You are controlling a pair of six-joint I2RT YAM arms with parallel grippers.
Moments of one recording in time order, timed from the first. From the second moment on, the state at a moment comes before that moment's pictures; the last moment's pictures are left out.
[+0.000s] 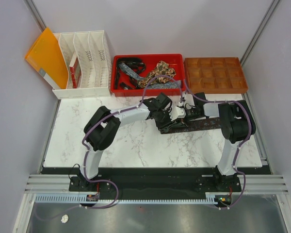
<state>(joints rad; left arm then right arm) -0.82 2.09 1.52 -0.49 0.36 0.46 0.17 1.96 1.01 -0.23 -0.97 0.42</state>
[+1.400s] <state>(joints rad) -0.75 1.94 1.16 -0.05 0.56 0.48 0.15 2.04 1.00 -0.22 -1.01 0.45</state>
